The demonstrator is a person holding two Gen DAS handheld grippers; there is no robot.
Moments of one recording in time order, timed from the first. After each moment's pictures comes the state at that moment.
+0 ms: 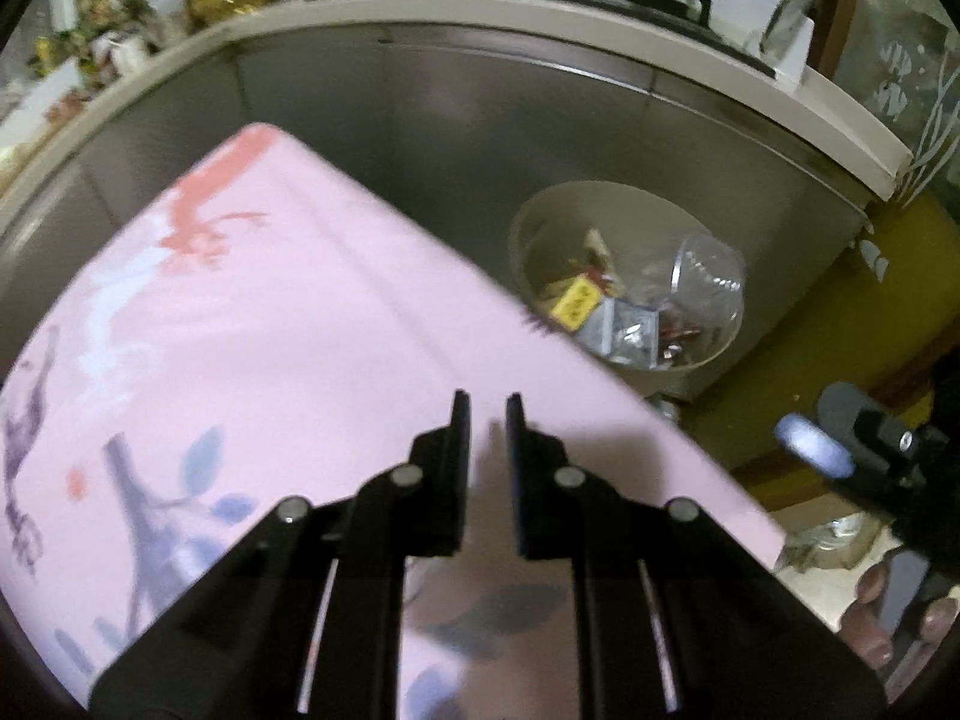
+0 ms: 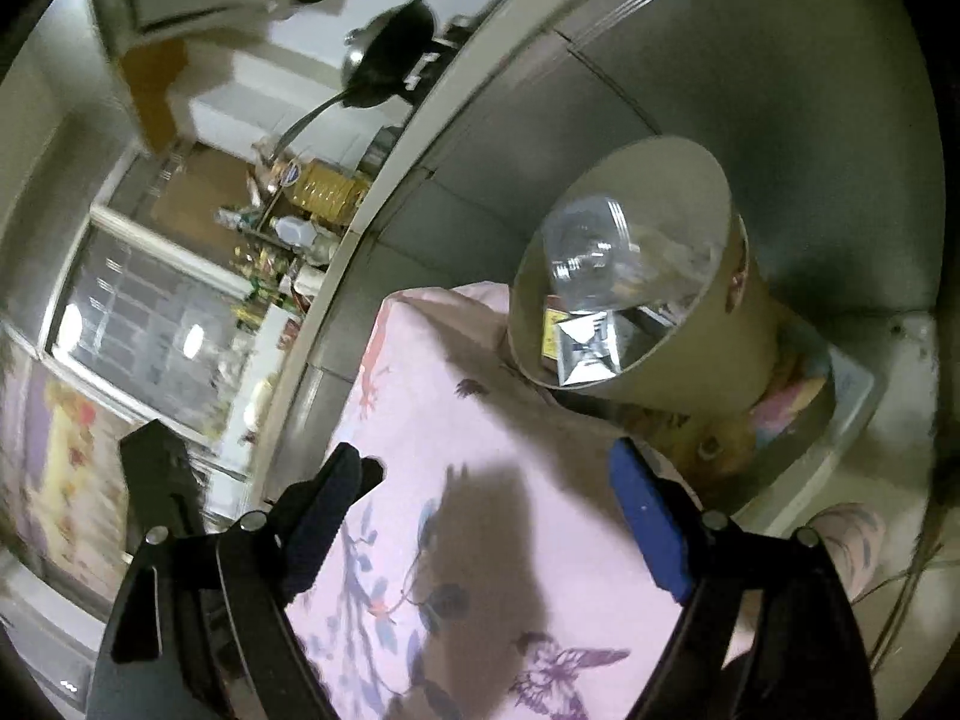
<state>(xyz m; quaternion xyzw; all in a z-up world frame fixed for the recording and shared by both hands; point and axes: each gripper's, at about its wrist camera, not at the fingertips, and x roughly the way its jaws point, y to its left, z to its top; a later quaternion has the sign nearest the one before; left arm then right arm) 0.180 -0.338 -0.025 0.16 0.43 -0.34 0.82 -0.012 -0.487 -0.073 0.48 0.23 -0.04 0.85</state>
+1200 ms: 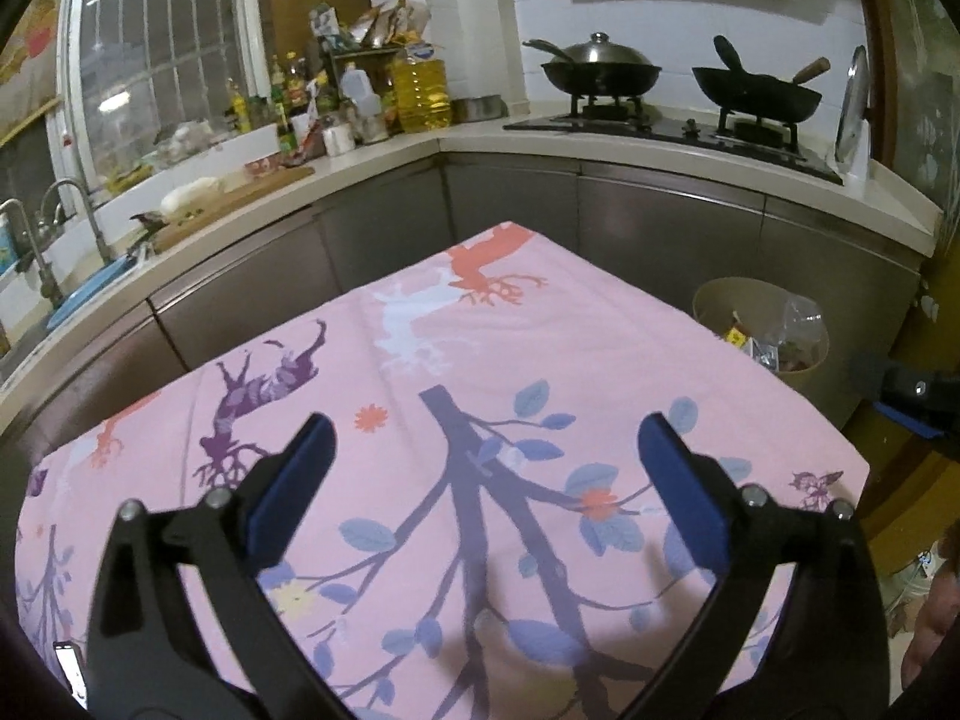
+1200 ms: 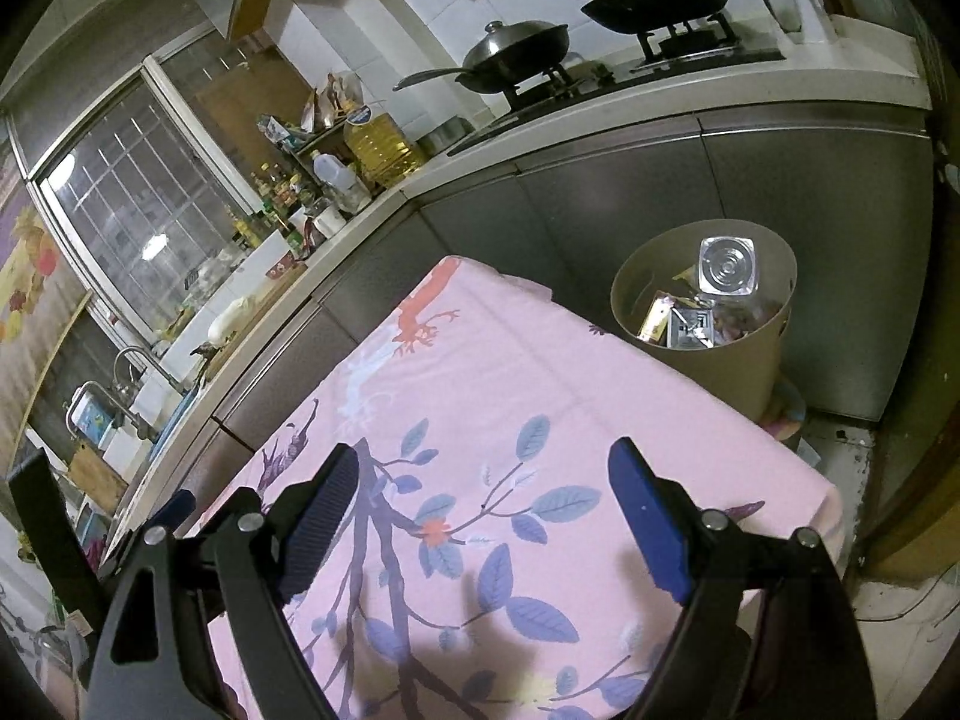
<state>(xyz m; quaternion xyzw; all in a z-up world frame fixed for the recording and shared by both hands) 0.114 -0.136 0.039 0.13 0.28 -0.21 0.93 -0.017 -0.337 0.005 0.32 0.24 -0.09 0.91</state>
